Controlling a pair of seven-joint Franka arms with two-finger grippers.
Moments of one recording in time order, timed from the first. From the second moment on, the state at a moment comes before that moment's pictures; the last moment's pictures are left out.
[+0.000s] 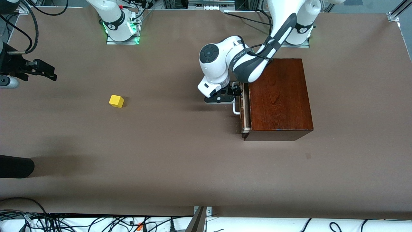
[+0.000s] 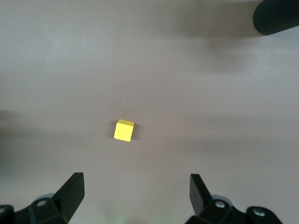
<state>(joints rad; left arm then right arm) -0.51 0.57 -0.33 -1.66 0.36 2.04 -0.98 0.00 0.02 -0.01 -1.60 -0.02 1.56 -0.04</state>
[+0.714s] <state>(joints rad) -0.53 0.57 -0.33 -1.64 0.33 2.08 -0.98 0.00 0.03 -0.01 -1.60 -0.02 1.56 -0.04</state>
